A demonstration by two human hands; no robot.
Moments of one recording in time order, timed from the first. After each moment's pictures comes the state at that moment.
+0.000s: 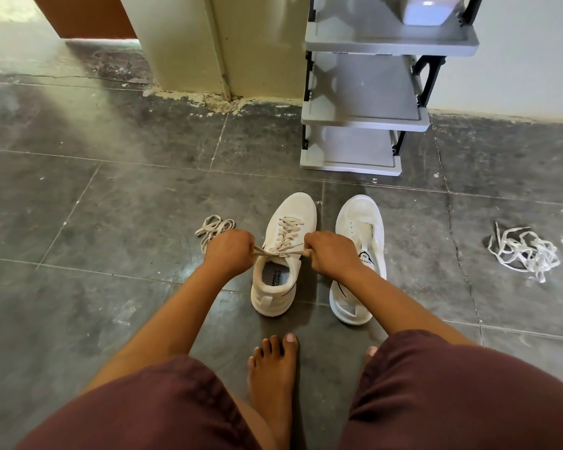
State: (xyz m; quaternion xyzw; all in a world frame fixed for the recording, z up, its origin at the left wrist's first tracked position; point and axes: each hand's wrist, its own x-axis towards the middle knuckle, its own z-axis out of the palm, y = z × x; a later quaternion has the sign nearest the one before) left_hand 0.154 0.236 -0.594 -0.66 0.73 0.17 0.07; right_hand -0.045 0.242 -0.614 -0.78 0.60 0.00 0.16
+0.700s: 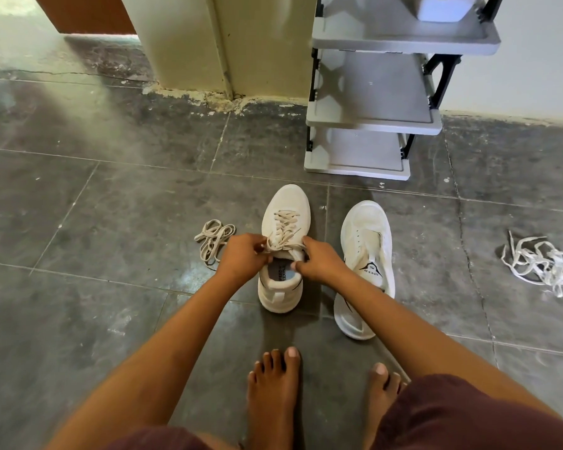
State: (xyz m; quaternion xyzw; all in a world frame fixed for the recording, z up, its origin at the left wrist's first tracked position) left_hand 0.145 0.221 -0.621 -0.66 0.68 0.30 -0.12; right_hand -0.021 0.226 -0.622 -0.68 0.64 -0.04 0.37
